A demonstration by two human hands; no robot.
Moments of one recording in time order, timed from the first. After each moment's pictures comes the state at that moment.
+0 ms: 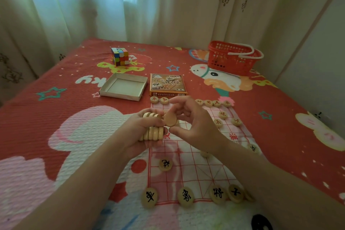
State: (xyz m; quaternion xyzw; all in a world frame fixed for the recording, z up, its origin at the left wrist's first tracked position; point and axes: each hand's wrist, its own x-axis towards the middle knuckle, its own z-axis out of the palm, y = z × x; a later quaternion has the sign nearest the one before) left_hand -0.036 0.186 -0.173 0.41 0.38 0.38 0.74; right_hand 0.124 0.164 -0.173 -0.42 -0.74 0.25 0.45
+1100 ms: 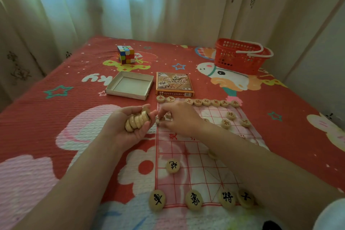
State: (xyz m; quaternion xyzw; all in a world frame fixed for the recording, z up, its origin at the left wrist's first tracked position) left_hand -0.065 0.211 -0.179 0.14 0.32 0.40 0.85; right_hand 0.100 0.221 -0.183 -0.54 -0.81 0.10 0.19
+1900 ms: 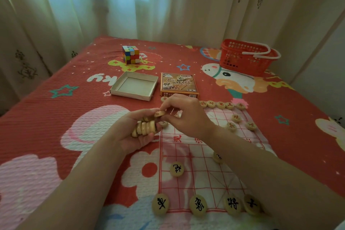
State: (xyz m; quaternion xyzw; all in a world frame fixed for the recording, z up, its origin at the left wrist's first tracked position) left_hand -0.067 0.212 -0.183 0.27 0.38 0.34 0.82; right_hand 0.098 0.220 -0.180 -0.39 -0.81 0.13 0.42
